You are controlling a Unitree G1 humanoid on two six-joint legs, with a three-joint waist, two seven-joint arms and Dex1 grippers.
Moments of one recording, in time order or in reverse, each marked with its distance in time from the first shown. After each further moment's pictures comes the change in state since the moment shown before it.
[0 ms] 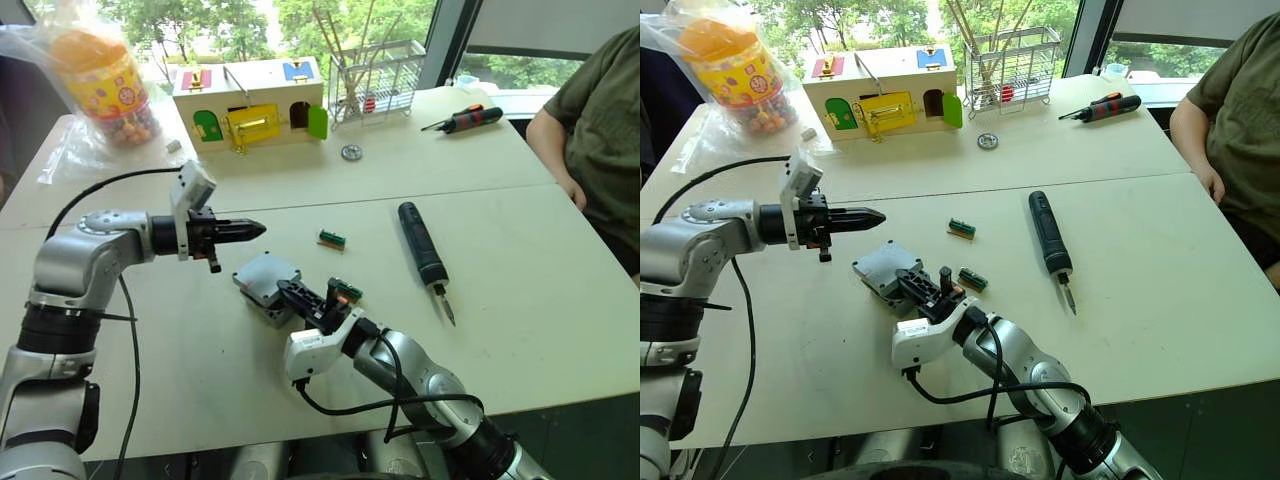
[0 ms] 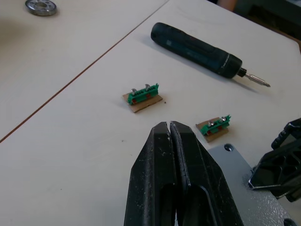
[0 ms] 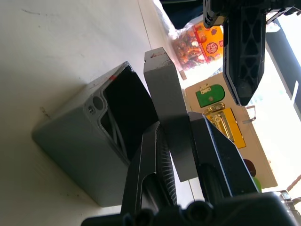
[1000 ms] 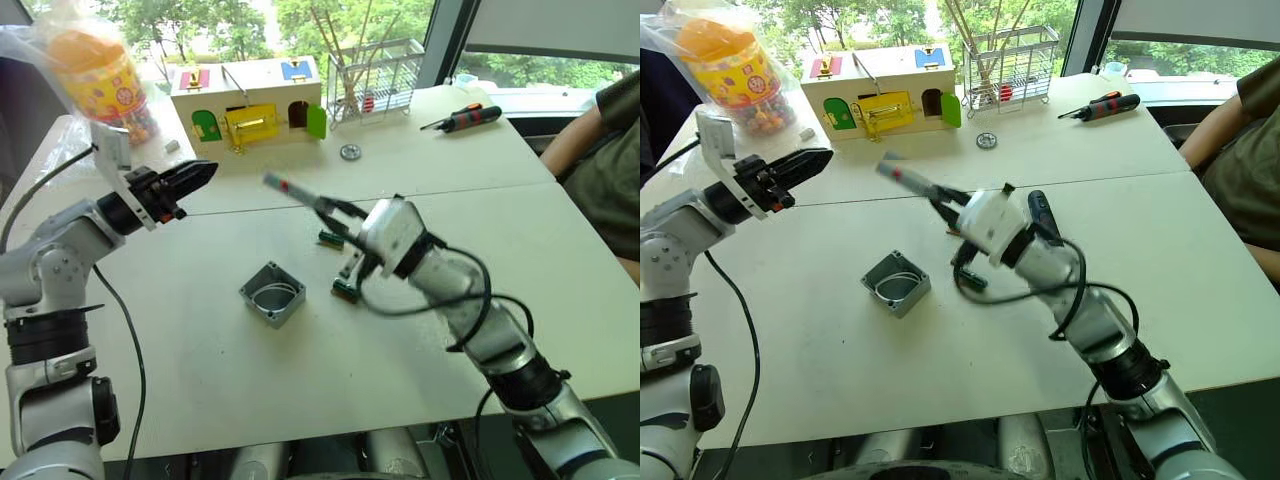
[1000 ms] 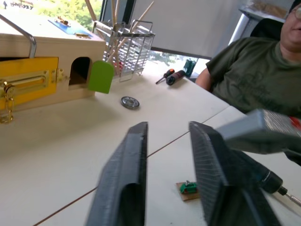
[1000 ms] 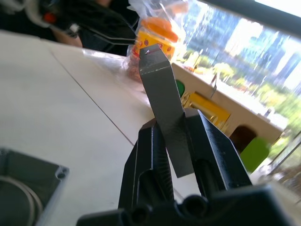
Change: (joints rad) left arm 0.022 -0.116 0.354 0.065 -0.185 0.016 0.291; right arm -0.267 -0.260 -0.175 -0.020 0.830 0.023 0.027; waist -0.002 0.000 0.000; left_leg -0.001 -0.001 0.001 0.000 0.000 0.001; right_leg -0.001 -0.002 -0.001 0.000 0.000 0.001
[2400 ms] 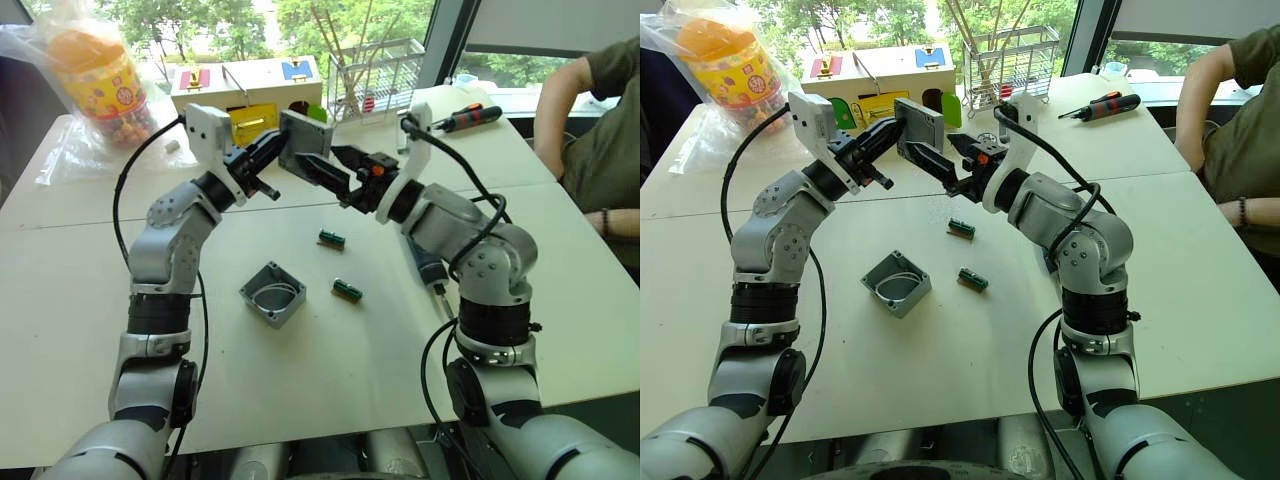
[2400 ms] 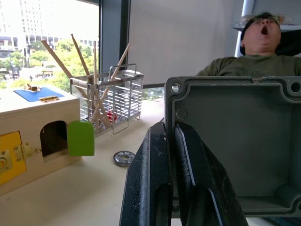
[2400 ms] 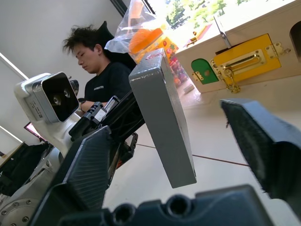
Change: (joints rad) left arm -0.136 -0.356 -0.198 0.024 0.306 -0.415 0.177; right arm -0.336 0.379 -0.508 0.096 1.043 1.055 -0.058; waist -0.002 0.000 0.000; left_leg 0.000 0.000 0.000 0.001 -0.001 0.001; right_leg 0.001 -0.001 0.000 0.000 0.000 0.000
